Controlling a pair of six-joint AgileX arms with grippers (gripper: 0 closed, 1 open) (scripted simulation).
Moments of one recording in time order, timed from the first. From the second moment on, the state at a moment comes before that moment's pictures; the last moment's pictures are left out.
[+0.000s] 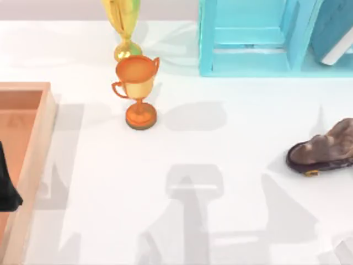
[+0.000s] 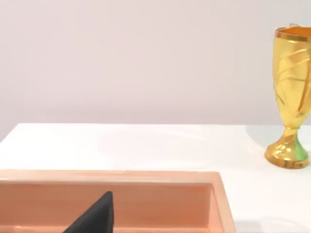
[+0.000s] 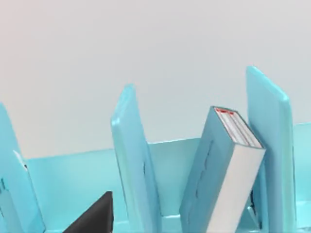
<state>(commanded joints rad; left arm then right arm) 0.00 0.00 0.00 0.00 0.00 0.00 -0.03 0.90 0.34 0.62 -0.03 0.17</state>
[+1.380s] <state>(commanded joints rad) 0.00 0.00 0.00 0.00 0.00 0.00 -0.07 2.21 0.79 1.41 -0.07 0.40</state>
